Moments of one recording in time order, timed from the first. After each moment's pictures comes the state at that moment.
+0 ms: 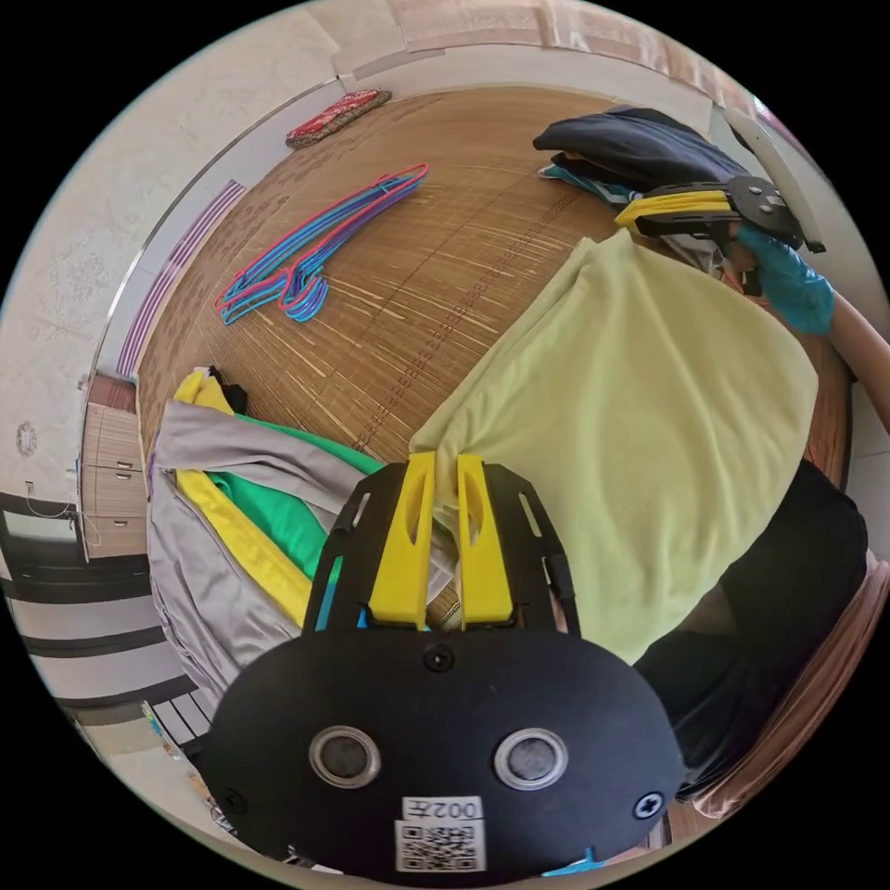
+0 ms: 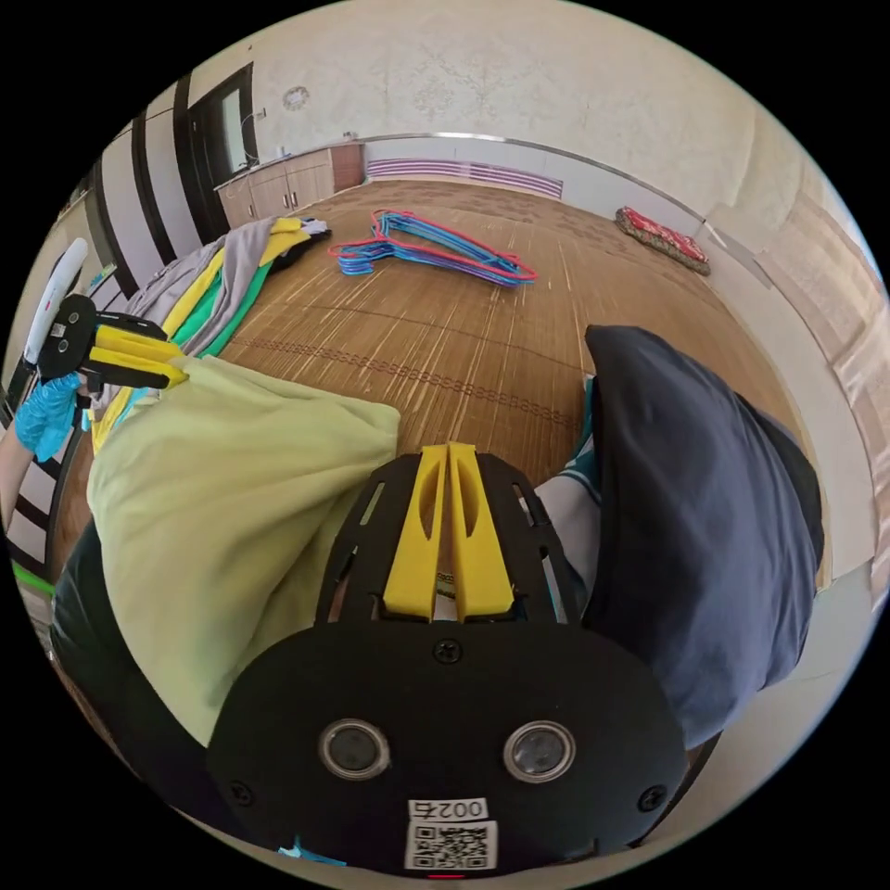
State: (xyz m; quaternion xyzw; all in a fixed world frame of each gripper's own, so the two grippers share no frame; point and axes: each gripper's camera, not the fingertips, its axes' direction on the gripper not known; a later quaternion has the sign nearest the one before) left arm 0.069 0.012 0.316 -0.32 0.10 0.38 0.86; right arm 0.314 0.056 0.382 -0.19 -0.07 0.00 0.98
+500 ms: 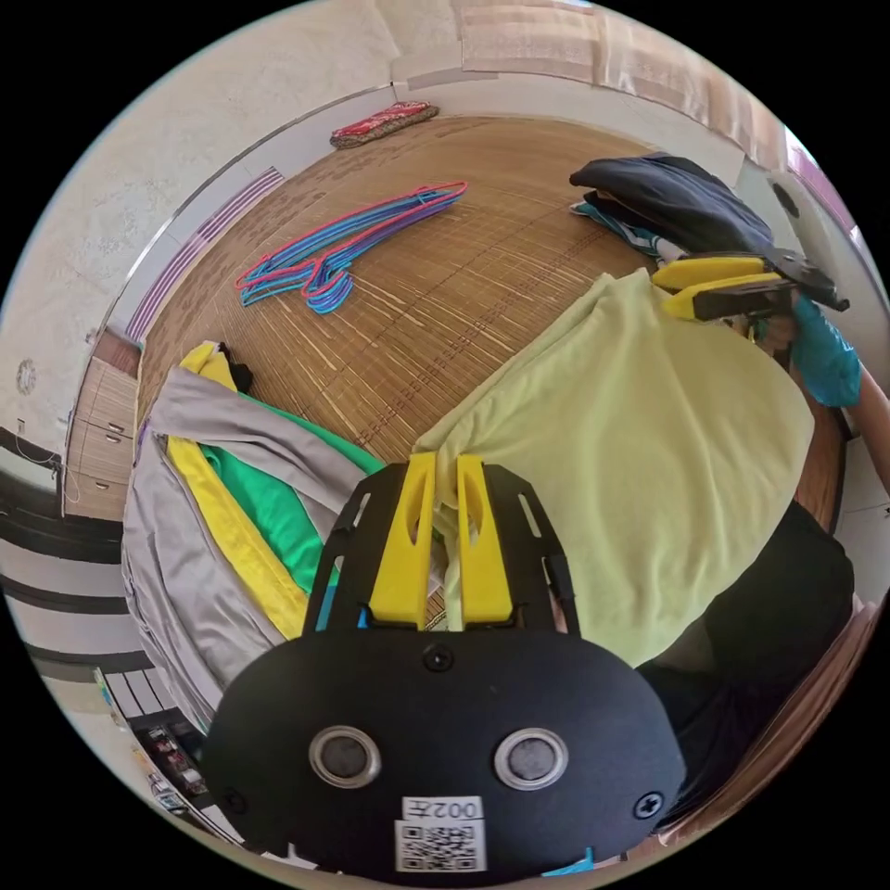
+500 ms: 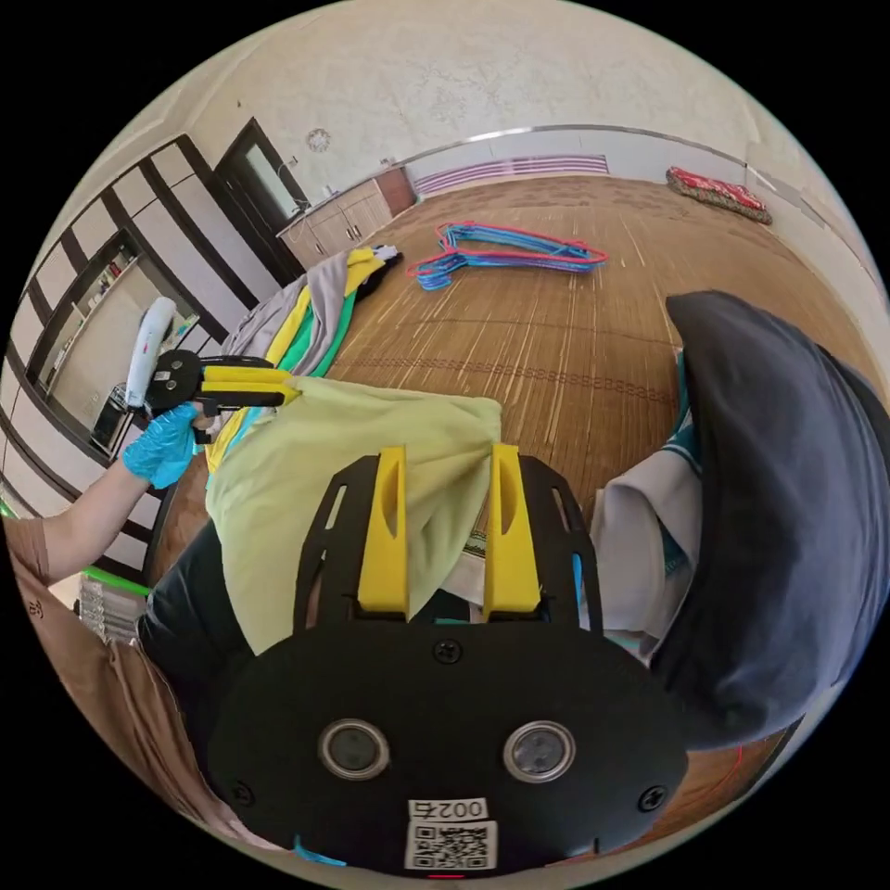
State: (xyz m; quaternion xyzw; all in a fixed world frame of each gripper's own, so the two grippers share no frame) left arm 0.068 -0.049 0.363 -0.28 0.10 0.32 0.90; right arm 0.331 -0.003 0.435 -0.20 -0.18 0.06 0.96
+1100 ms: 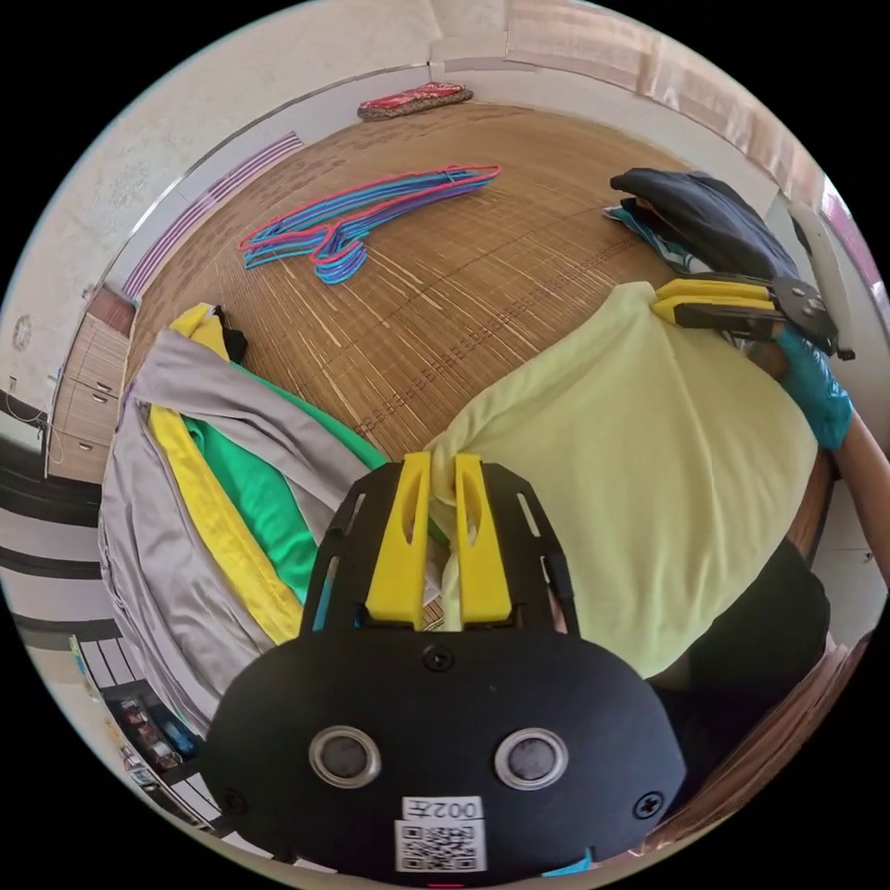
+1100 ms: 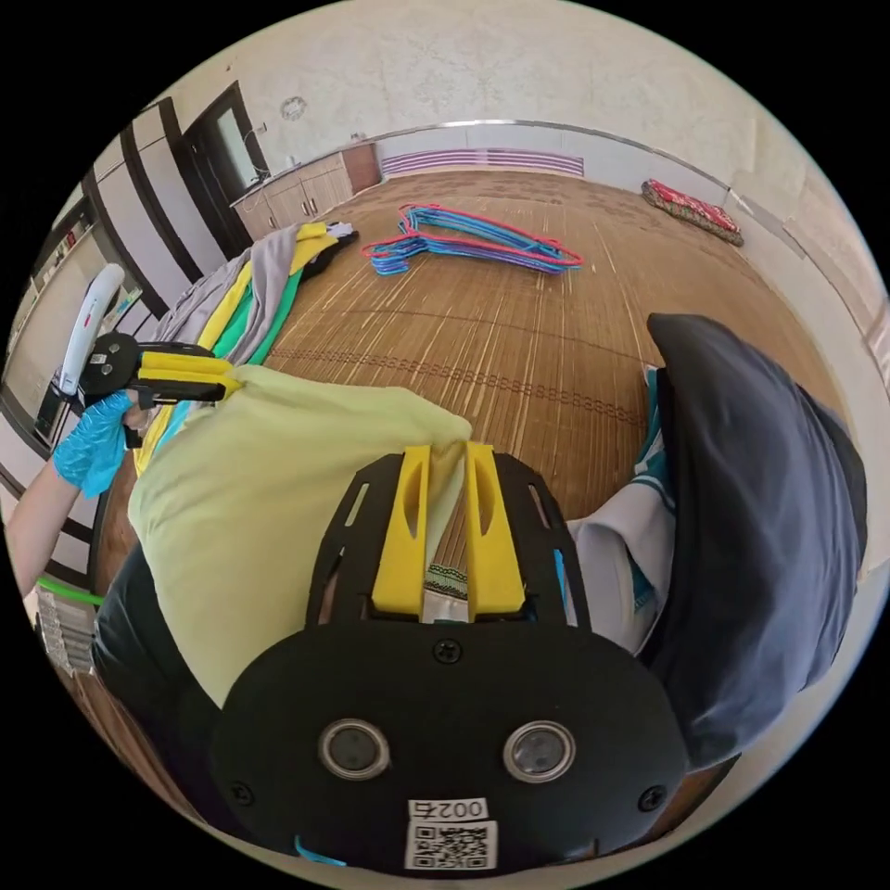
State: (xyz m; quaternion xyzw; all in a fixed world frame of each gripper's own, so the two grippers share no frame) left arm 0.052 -0.120 0.451 -0.33 0.11 0.27 0.90; right arm 0.350 -0.069 0.503 -0.19 -0.11 0.04 0.97
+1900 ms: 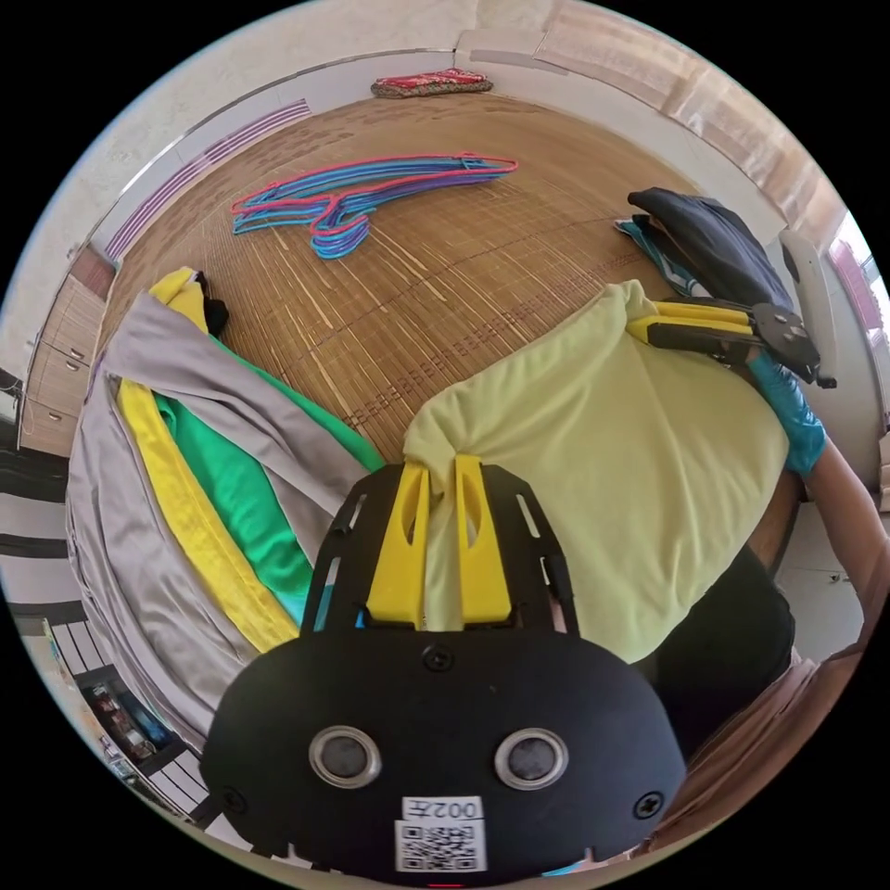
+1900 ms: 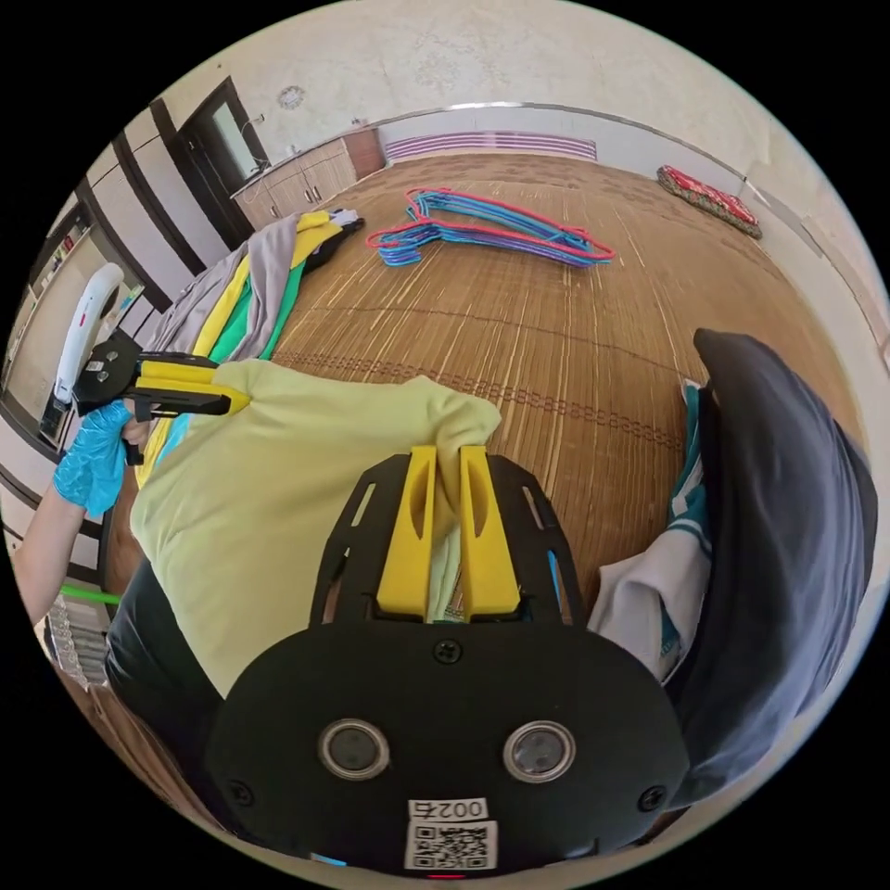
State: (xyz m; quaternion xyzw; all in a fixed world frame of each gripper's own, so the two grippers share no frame) left arm 0.033 -0.181 0.528 -0.36 0.12 0.23 0.90; right arm 0.327 -0.133 0.578 -0.22 -0.11 0.00 0.97
